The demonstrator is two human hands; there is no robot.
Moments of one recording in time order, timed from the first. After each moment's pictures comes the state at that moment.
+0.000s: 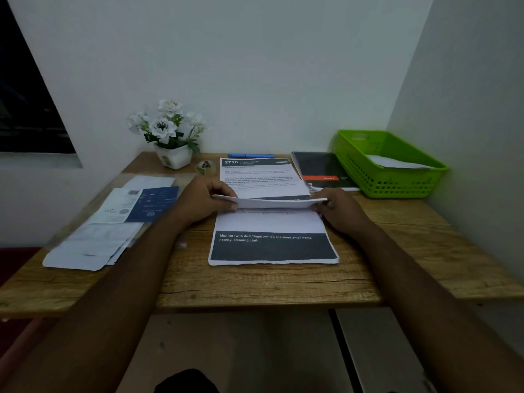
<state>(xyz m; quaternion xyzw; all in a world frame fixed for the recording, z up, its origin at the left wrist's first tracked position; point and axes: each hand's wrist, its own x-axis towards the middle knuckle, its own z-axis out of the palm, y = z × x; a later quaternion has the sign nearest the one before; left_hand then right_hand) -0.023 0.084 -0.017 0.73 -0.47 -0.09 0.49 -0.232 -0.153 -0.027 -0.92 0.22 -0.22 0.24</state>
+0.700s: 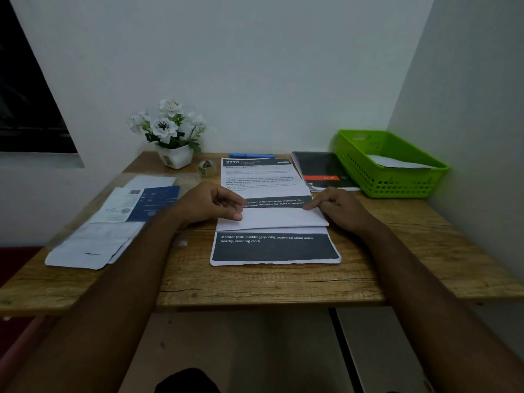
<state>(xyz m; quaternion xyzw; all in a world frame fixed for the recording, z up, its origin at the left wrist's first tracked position) -0.029 0.091 -0.009 0.71 -0.50 -0.23 0.44 -0.241 -0.149 -0.019 -0.91 0.19 -0.20 0.31</state>
